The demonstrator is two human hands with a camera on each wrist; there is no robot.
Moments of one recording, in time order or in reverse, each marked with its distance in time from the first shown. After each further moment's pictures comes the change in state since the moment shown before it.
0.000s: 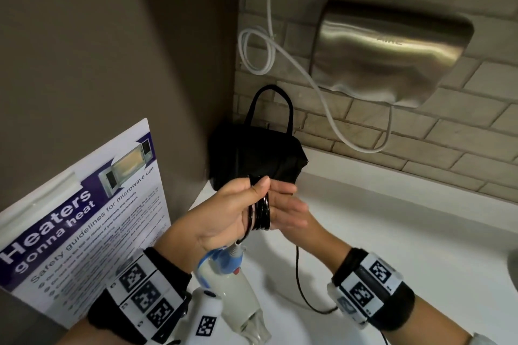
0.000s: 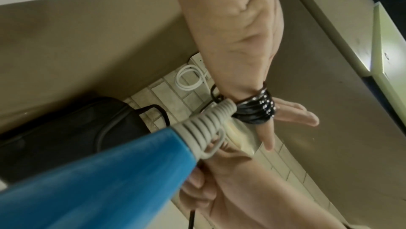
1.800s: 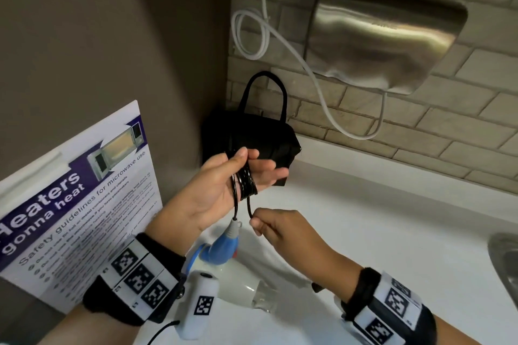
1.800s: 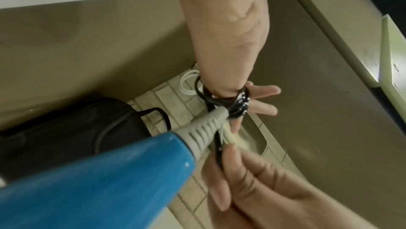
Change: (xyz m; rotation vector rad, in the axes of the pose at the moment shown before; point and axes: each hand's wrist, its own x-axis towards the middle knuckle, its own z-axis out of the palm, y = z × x) left_hand 0.007 -0.002 -0.008 -0.165 0.259 0.156; right_hand -0.032 0.017 0.018 -0.525 0.015 -0.169
